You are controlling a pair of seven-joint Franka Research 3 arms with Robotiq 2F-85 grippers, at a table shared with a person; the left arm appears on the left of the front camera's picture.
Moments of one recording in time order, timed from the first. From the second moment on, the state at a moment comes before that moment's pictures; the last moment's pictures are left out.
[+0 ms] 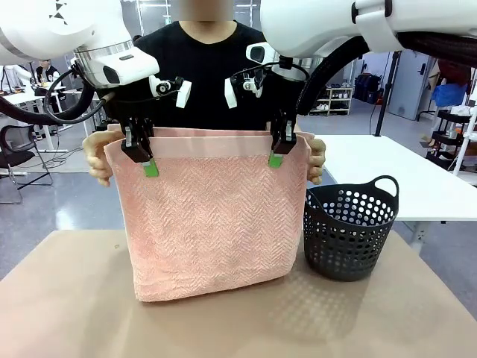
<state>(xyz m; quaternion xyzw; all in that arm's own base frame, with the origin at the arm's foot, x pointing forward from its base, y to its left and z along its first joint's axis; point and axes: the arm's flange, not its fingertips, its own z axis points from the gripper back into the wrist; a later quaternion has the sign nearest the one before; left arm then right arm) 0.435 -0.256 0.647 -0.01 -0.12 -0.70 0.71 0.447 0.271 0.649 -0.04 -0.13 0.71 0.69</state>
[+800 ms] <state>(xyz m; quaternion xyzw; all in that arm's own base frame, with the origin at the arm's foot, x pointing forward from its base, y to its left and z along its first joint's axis) 0.435 -0.256 0.647 -0.01 -0.12 -0.70 0.71 0.447 0.271 0.650 -0.04 -0.13 0.71 0.69</state>
